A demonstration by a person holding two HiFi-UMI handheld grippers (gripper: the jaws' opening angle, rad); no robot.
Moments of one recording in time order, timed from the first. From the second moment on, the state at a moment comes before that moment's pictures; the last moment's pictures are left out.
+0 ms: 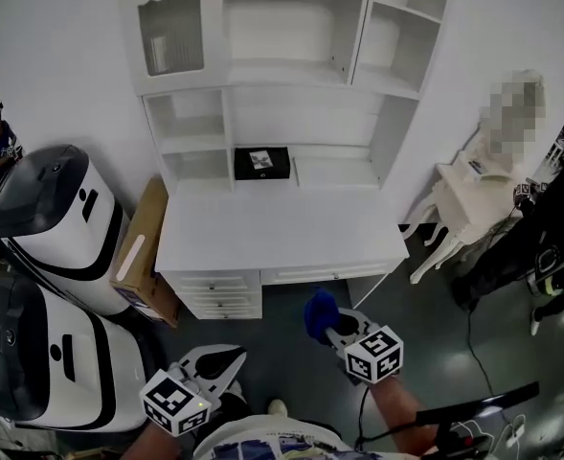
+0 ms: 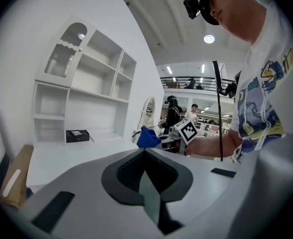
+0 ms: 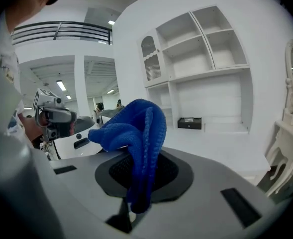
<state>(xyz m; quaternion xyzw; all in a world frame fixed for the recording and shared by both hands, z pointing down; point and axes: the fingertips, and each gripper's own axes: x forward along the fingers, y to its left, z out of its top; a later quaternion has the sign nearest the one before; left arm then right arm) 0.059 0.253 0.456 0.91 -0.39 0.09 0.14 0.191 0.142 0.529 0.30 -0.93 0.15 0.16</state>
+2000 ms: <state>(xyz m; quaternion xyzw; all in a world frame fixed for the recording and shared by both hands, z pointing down) -0.127 -0.074 0.416 0.88 -0.46 0.05 0.11 -0.124 -0.393 0.316 0.29 -0.96 0.01 -0.02</state>
